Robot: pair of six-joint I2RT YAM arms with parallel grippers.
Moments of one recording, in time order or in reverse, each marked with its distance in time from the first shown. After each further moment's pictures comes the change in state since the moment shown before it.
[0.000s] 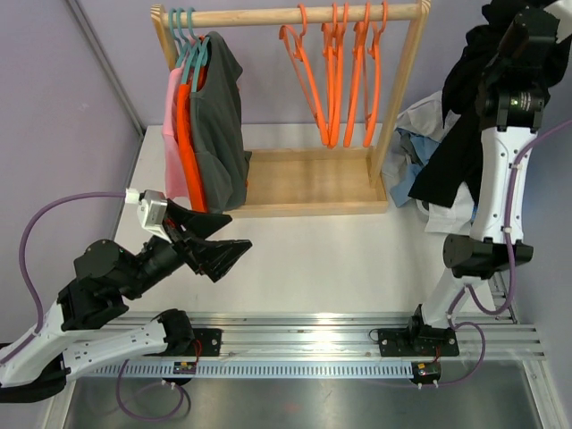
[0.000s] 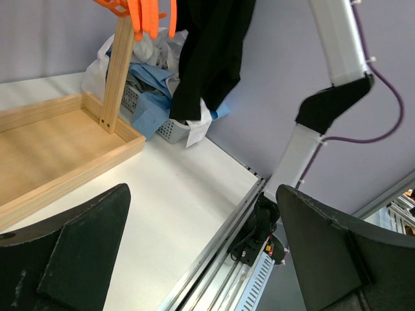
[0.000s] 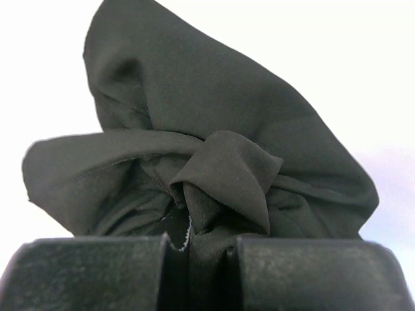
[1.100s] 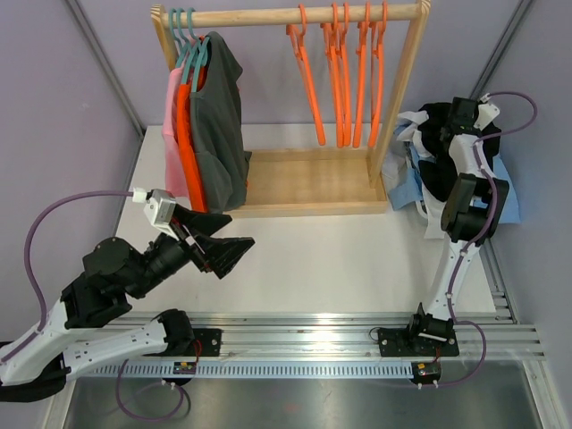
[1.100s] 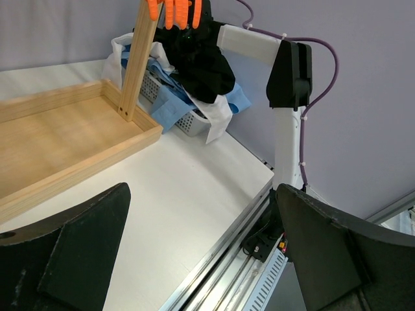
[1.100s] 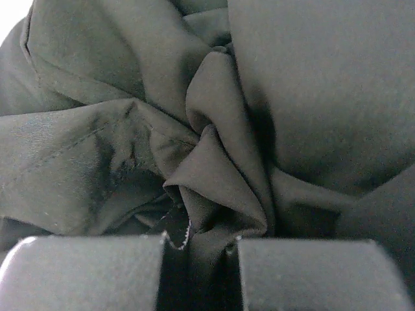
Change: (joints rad) left arm 0.000 0.017 0.009 -0.045 -0.058 0.004; right arm -0.130 0.500 -0.422 0.181 -0.213 0.246
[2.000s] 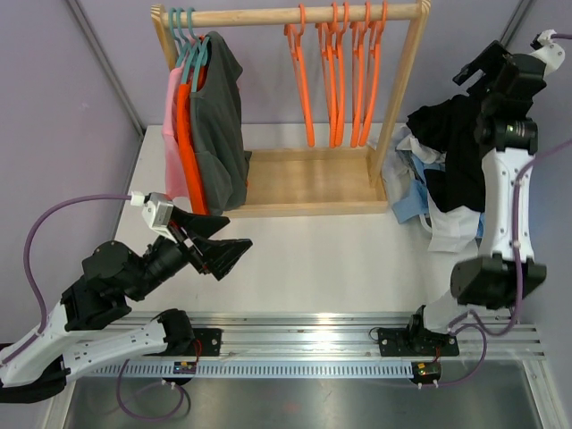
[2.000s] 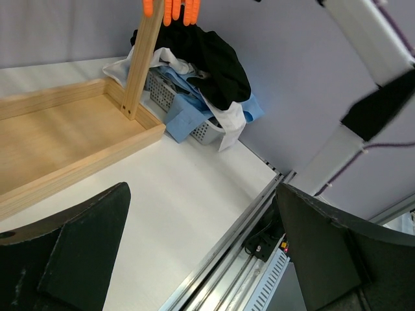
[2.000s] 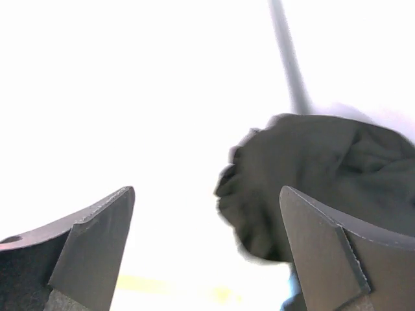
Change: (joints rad) left arm 0.000 -0.033 -0.036 0.005 -0.011 -0.004; right arm 0.028 -0.615 -0.031 -0.087 -0.247 -0.039
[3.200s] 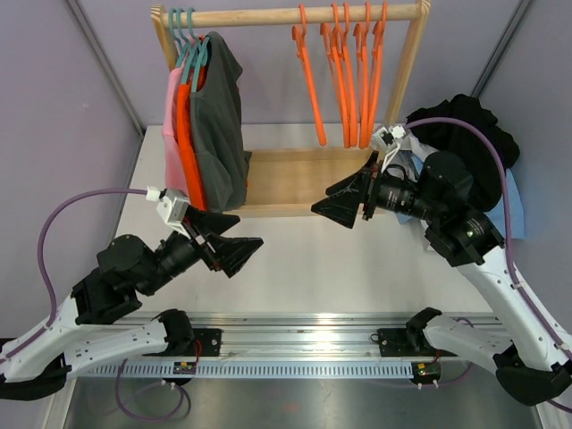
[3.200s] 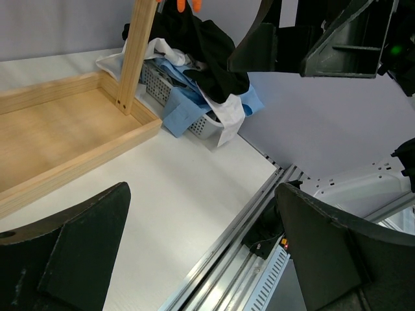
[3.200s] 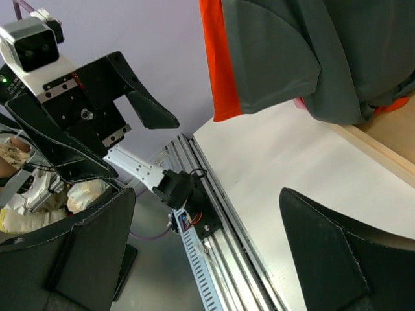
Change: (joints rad) left arm 0.000 0.068 0.003 0.034 0.024 0.000; right arm 0.764 -0.663 -0.635 0.081 -0.798 0.075
